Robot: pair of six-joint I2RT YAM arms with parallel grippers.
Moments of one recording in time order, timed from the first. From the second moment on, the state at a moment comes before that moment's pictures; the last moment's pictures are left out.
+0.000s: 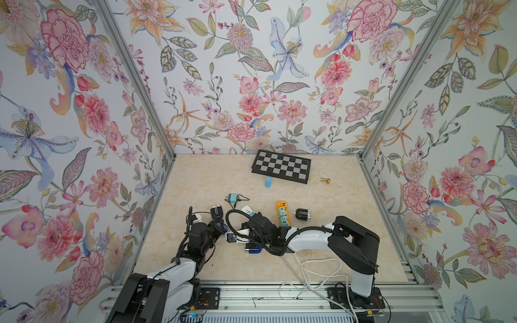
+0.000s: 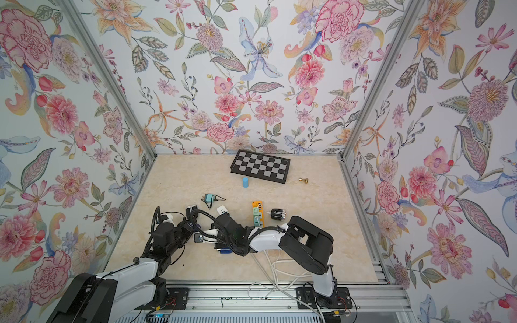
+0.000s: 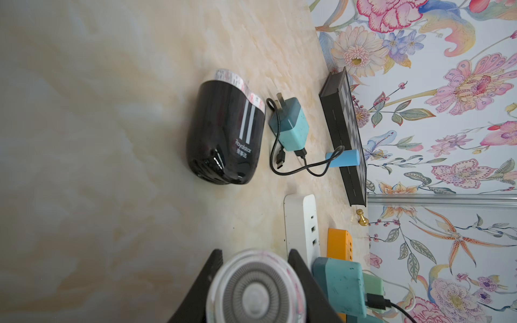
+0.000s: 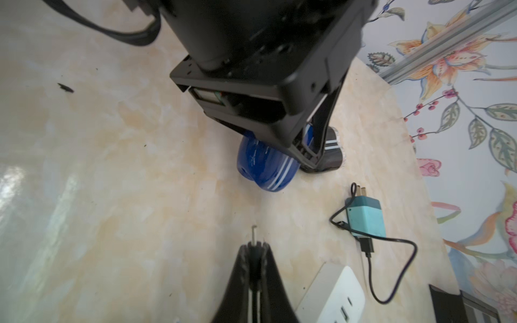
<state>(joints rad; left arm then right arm) -0.22 1.12 0.06 0.56 0.08 -1.09 1.13 1.94 1.07 0.27 -0.06 -0.73</state>
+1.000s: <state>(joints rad) -0.22 1.30 0.01 0.84 0.11 -1.05 0.97 1.69 1.21 0.13 -0.09 -0.35</state>
